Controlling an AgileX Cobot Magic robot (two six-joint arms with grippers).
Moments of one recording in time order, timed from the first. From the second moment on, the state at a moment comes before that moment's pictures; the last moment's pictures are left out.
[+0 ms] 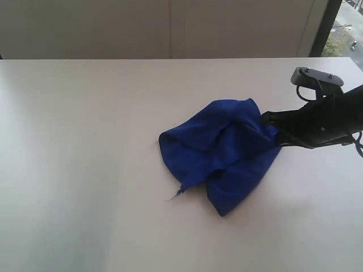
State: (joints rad) left arm 0.00 0.70 -0.44 -0.17 0.41 0.22; right arm -0.07 1.68 -0.86 0.79 0.40 -0.54
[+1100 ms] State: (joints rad) left arm -0.57 1.93 -1.32 -0.66 0.54 0.54; right arm -0.07 1.74 -0.86 0.79 0.34 -0.54
